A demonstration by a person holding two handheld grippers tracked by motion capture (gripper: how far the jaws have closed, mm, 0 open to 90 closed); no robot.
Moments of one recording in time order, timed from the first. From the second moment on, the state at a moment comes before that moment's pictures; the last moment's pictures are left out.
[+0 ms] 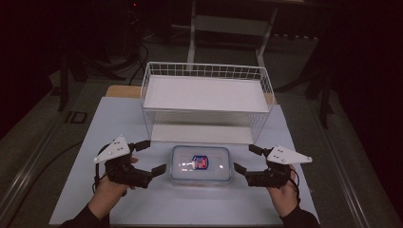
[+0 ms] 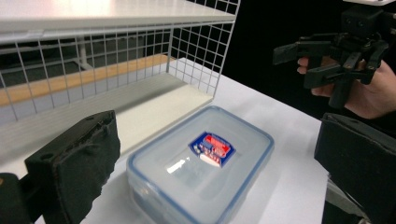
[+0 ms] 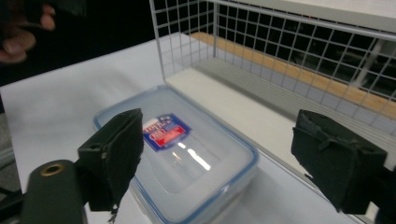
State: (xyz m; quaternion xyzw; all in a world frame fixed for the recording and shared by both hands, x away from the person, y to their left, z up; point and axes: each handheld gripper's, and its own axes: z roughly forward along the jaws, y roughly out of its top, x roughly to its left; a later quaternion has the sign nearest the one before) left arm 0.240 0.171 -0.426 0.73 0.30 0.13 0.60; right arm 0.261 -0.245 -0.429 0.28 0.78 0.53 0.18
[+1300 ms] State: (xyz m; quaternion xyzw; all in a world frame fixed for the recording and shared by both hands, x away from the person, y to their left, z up) left arm 0.320 0.169 -0.502 0.70 0.49 -0.10 0.51; right arm 0.271 -0.231 -0.438 0.29 0.79 0.52 0.13
